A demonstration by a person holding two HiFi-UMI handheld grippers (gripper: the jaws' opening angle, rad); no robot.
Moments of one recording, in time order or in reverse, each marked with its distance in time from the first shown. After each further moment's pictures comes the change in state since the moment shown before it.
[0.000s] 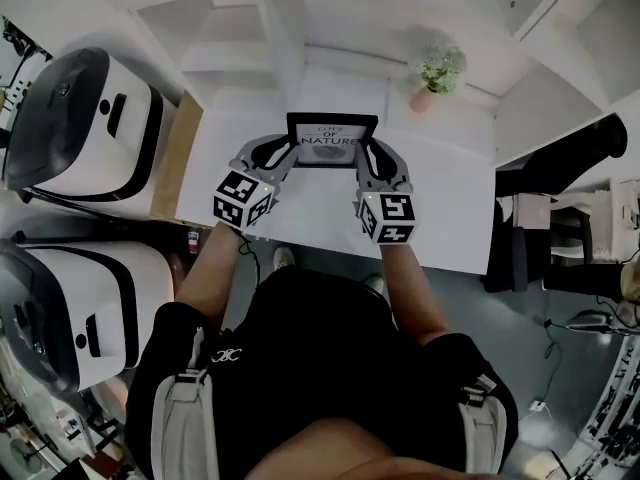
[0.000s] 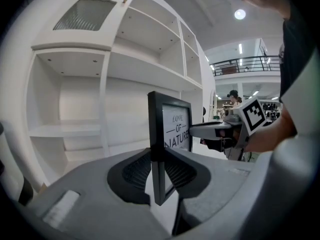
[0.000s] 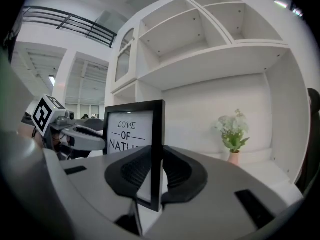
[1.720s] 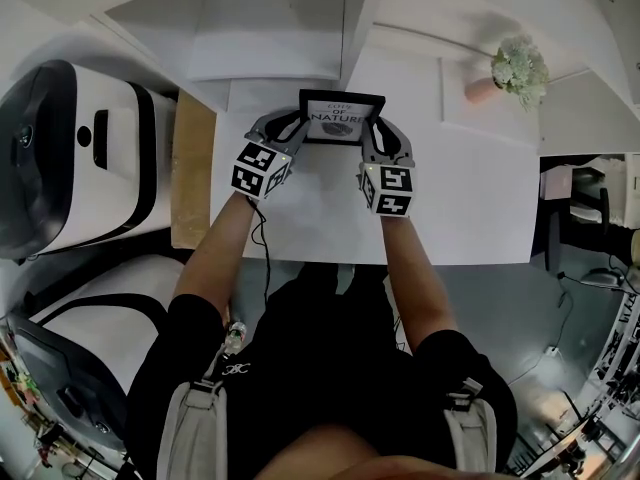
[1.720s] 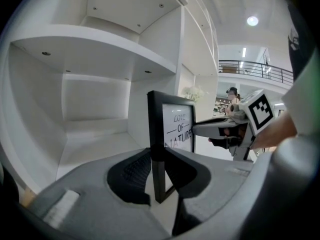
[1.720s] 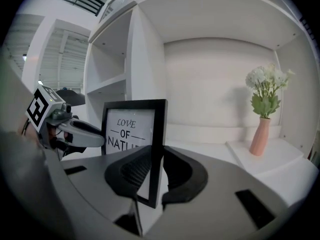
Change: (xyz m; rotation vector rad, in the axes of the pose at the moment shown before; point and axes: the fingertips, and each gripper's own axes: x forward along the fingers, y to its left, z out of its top) left arm 0.069 0.201 -0.137 -0.075 0.136 -0.126; right arm 0.200 0.050 -0.117 0.011 0.212 -0.195
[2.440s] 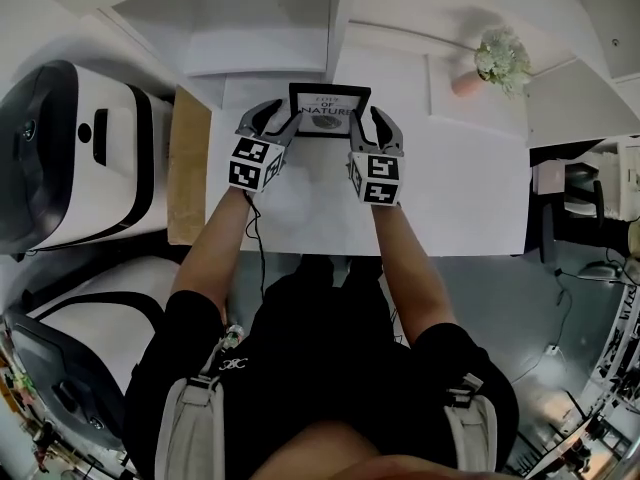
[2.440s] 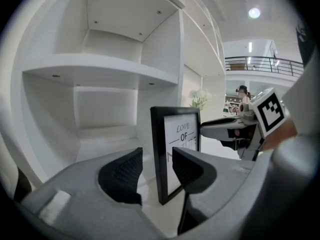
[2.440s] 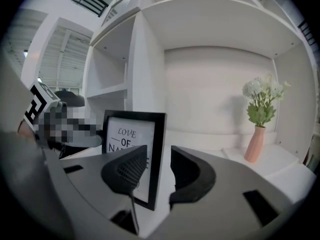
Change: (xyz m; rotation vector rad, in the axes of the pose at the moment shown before) left arm -0.013 0.005 0.018 0.012 -0.031 0.134; right arm -0.011 -0.003 0.019 -0.020 -0.049 -0.033
